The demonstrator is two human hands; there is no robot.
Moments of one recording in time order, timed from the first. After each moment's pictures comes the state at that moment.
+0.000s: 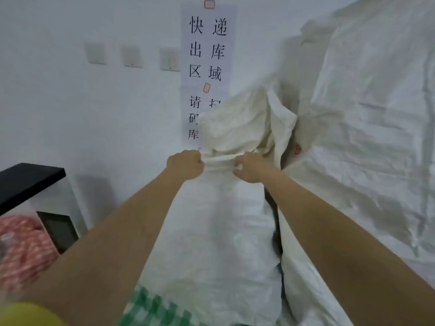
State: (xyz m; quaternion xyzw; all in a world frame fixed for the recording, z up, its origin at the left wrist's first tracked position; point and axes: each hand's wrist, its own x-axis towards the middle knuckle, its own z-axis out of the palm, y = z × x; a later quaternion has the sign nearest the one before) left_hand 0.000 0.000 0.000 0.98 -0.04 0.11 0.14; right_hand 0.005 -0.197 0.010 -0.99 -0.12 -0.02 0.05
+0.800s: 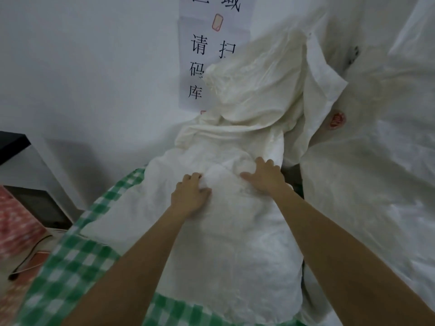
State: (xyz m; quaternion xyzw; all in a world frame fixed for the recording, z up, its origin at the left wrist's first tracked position) left_hand 0.050 0.028 -0.170 0.95 0.00 -0.06 0.30; right_hand 0.068 -0.176 -0.115 -0.98 0.10 0.06 0.13
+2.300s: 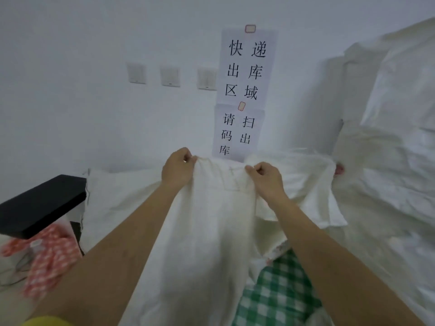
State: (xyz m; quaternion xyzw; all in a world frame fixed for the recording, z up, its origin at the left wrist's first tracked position) left_hand 0.004 0.132 0.015 0.86 0.04 0.26 0.44; right_hand -0.010 -0.086 0.011 -0.82 -0.01 -0.19 0.54
